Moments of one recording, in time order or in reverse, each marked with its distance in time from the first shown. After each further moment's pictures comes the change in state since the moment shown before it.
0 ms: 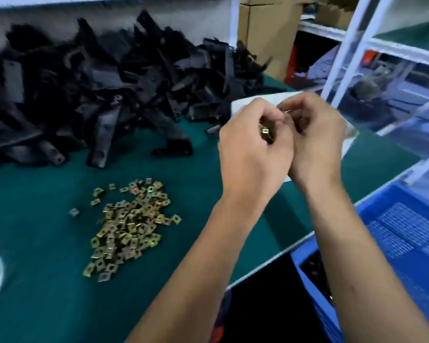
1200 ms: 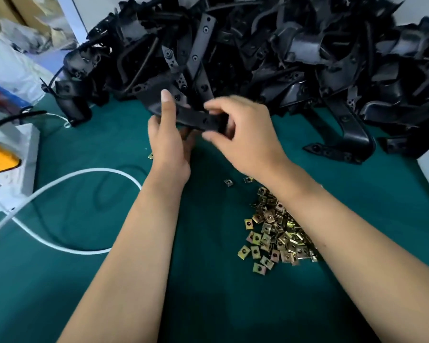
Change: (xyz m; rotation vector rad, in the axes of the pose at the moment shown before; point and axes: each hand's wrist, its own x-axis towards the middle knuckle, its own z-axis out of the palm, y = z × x) left_hand 0.024 -0.146 -0.339 -0.593 0.784 -0.527; right_hand -0.101 -0.127 0.295 0.186 -0.749 -0.624
